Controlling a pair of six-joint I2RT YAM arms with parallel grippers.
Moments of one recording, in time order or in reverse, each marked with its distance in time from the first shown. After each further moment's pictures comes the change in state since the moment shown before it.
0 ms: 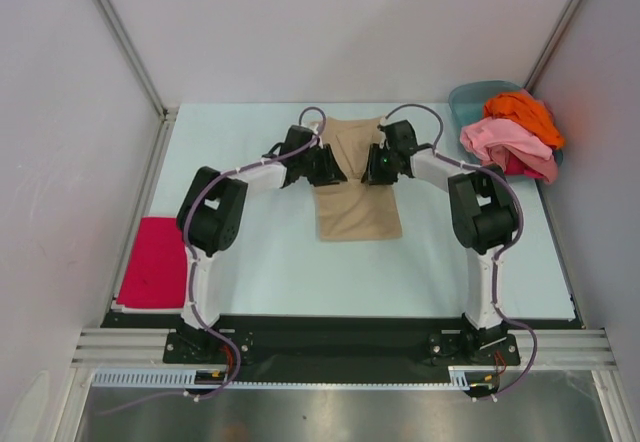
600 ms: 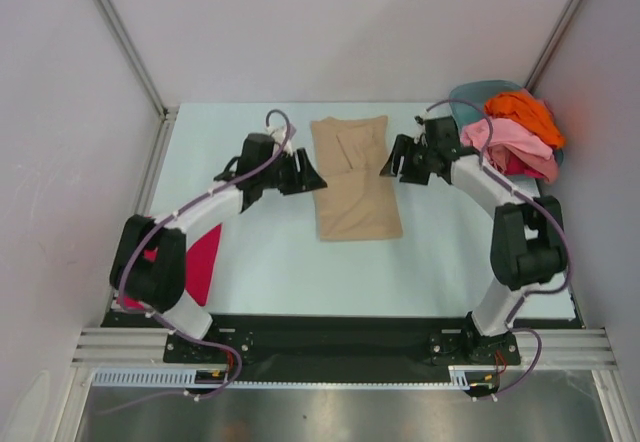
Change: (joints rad) left arm 0.076 -0.465 -0.282 -0.074 0.036 0.111; right arm -0.120 -0.278 -0.090 -0.111 -0.061 0.026
